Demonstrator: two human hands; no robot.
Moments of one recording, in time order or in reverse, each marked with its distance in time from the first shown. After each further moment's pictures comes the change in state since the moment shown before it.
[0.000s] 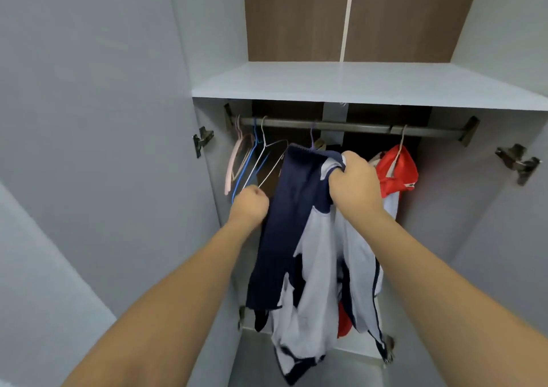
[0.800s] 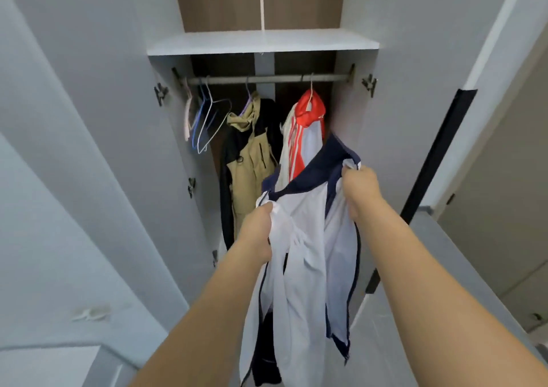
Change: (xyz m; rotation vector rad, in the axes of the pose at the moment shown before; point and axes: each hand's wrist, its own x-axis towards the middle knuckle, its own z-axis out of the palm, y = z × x) left_hand -0.381 -0.043 0.009 -0.894 -0.443 -0.496; right_hand -0.297 0.019 -0.164 0.450 0.140 0.723
